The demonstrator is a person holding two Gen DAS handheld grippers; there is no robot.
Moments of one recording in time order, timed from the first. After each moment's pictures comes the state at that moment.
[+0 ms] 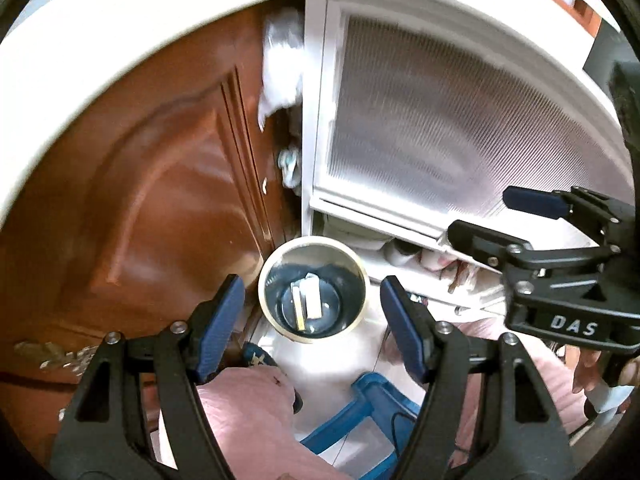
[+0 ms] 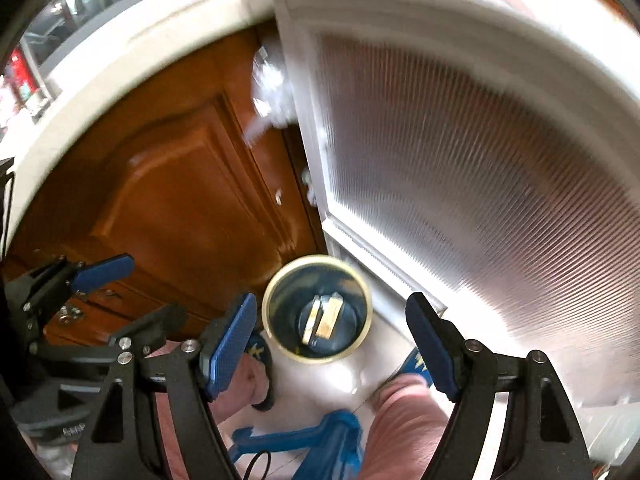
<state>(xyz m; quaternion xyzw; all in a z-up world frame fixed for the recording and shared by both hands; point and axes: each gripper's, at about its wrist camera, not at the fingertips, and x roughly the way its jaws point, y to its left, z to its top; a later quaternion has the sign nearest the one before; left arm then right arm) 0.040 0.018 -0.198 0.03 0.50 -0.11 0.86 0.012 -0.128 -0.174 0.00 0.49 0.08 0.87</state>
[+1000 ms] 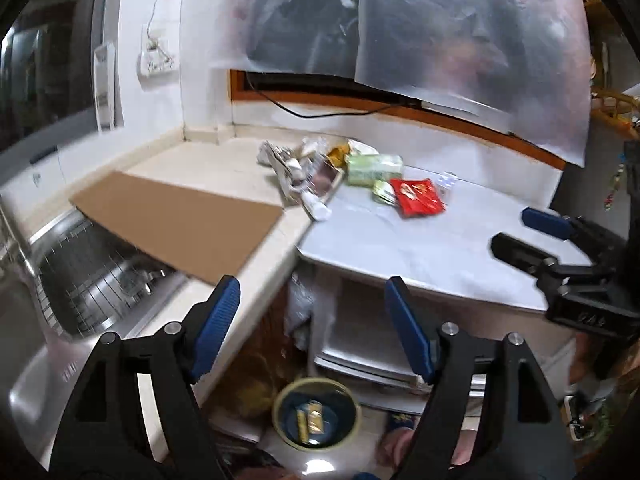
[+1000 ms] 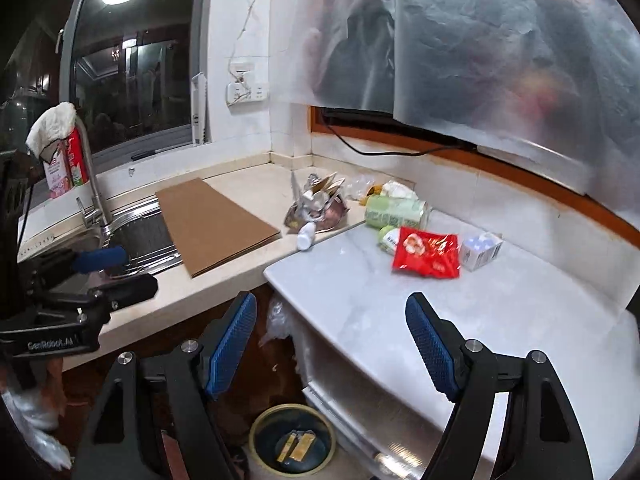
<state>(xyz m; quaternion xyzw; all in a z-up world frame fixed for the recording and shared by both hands) 0.052 0.034 0.045 0.01 0.30 -0.11 0.95 0.021 -0.178 0.076 -0.02 0.28 0.09 0.96</state>
